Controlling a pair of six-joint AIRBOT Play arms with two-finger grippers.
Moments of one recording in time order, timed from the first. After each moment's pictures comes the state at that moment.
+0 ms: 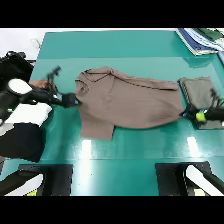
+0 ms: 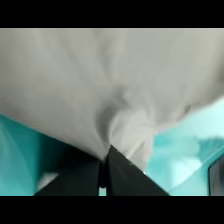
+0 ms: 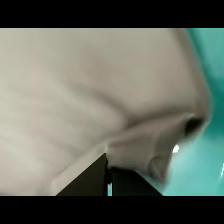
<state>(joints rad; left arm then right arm) -0.10 -1.08 0.97 0.81 -1.07 -1.31 -0.50 -0.98 0.70 -0.97 1.14 1.36</state>
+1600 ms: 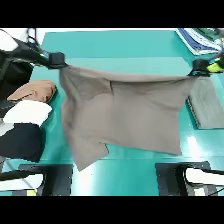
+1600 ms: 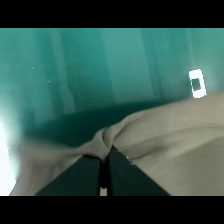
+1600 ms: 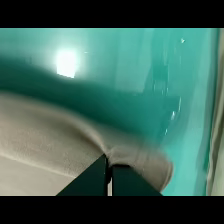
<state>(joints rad) -0.10 -1.44 1.59 1.18 -1.09 -1.49 -0.18 -1.43 1.65 -1.33 1.49 1.44</state>
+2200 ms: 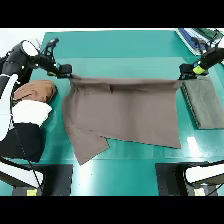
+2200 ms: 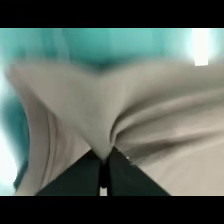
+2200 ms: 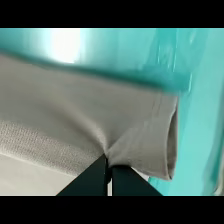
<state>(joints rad) -0.04 -1.66 1.65 1.16 -1.22 -1.40 -0.16 -1.58 1.68 -1.35 1.52 1.44</state>
